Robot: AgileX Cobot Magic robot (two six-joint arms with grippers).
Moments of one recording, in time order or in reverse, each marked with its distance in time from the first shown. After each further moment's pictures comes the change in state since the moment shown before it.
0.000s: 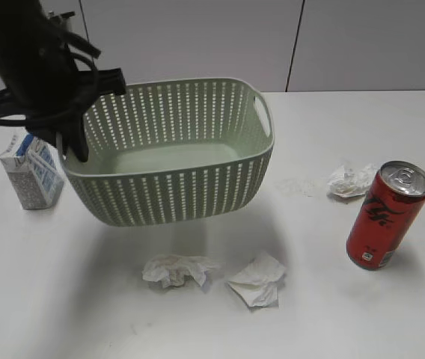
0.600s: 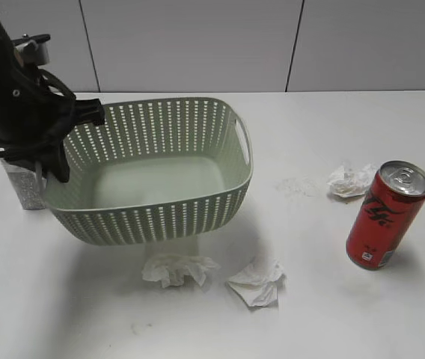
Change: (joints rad) left arm -0.002 -0.069 0.167 0.066 -0.198 -0.013; right arm 0.000 0.531 -0.298 0.098 0.045 -0.045
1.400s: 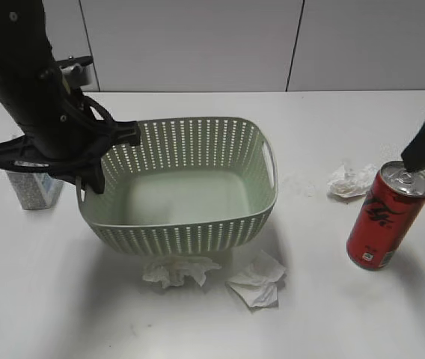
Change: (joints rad) left arm -0.066 0.104 0.000 -0.001 -0.100 0.015; right arm 0.130 0.841 -0.294 -0.029 -0.094 -0.079
